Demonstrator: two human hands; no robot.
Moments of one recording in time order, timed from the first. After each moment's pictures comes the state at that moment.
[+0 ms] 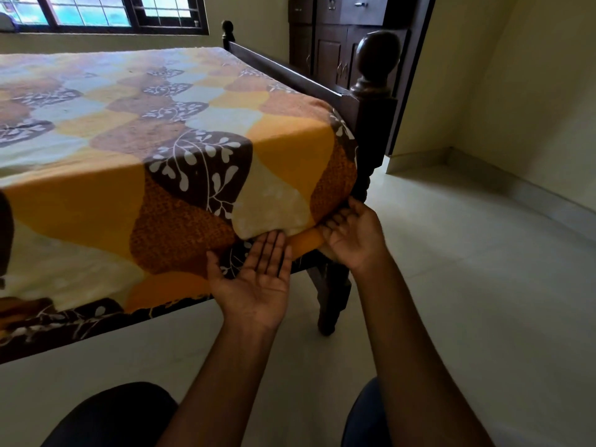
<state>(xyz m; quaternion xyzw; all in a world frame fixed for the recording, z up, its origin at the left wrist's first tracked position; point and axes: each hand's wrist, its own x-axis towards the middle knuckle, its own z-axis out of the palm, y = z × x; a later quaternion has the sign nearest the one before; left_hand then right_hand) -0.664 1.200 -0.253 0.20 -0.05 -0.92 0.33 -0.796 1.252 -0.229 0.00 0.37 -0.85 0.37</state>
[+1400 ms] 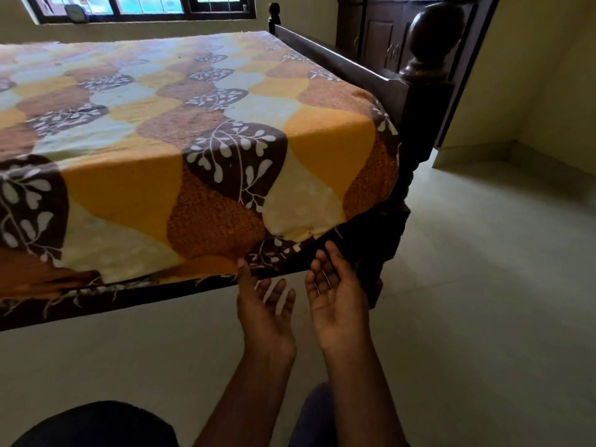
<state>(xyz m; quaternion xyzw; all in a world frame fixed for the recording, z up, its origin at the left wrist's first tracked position) -0.656 1.210 -0.292 0.41 -0.16 -0.79 0.44 -0.711 1.252 -0.278 0.10 0.35 -0.85 0.37</state>
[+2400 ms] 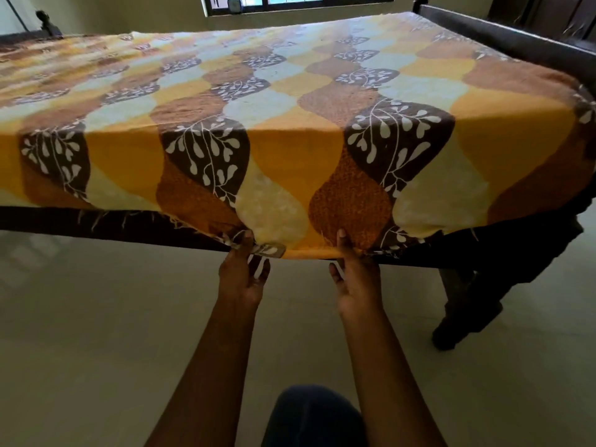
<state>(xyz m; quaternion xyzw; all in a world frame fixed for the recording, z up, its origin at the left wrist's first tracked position) -0.515 1.096 -0.312 0.45 -0.17 -0.69 0.54 -0.637 1.165 -0.302 -0.01 0.51 -0.73 0.45</state>
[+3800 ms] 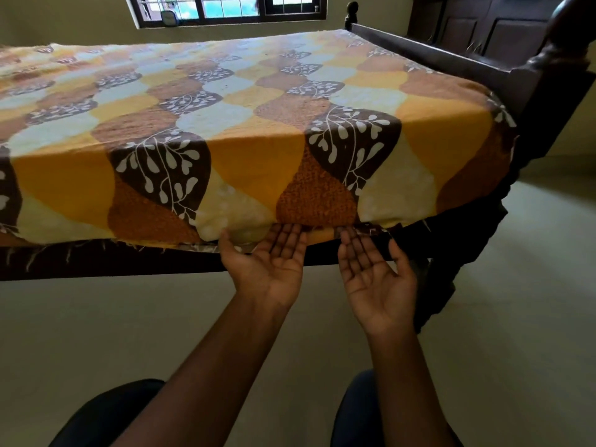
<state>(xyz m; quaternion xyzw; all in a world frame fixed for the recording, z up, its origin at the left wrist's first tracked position) -0.562 1.151 -0.239 0.27 -0.04 -0.85 0.45 -0.675 1.217 -0.306 0.00 0.15 -0.85 0.51</state>
